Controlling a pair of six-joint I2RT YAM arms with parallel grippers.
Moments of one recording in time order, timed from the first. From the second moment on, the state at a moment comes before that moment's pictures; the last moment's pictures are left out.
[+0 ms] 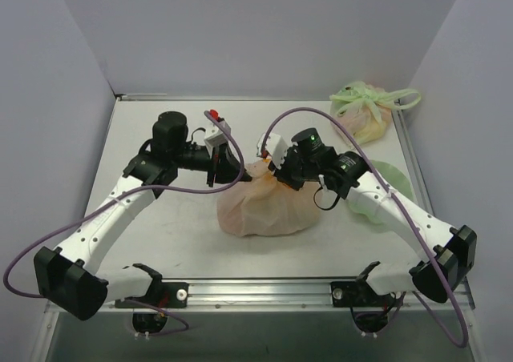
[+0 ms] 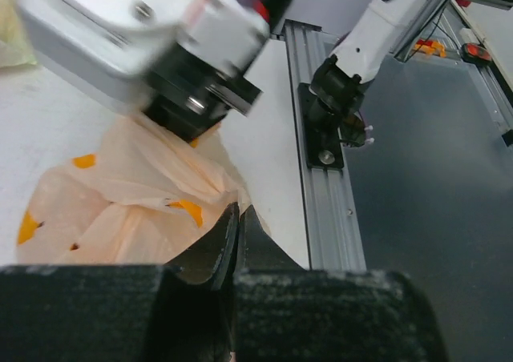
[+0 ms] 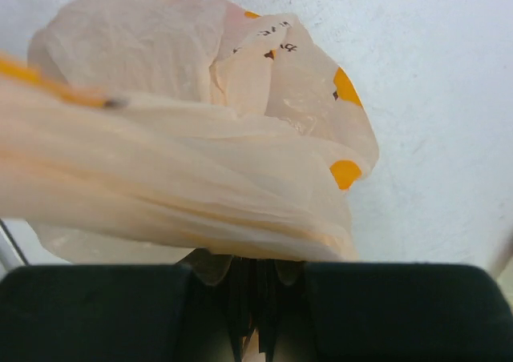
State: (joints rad) left arm -0.47 1.26 1.20 -0.26 1.12 0.05; right arm 0.74 1.32 1.23 -0.67 -0.14 -0.46
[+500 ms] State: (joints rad) left arm -0.80 1.20 0.96 -0.21 0.69 0.04; right arm 0.69 1.38 1.31 -0.71 -0.28 -0.05
